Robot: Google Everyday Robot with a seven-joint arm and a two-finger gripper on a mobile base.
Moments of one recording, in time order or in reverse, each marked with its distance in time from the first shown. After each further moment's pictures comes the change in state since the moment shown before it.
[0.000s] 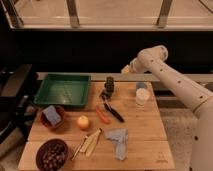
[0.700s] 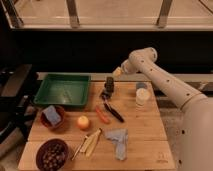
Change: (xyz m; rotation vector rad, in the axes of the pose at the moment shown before) arm 0.004 0.046 0.037 -0.074 0.040 -0.064
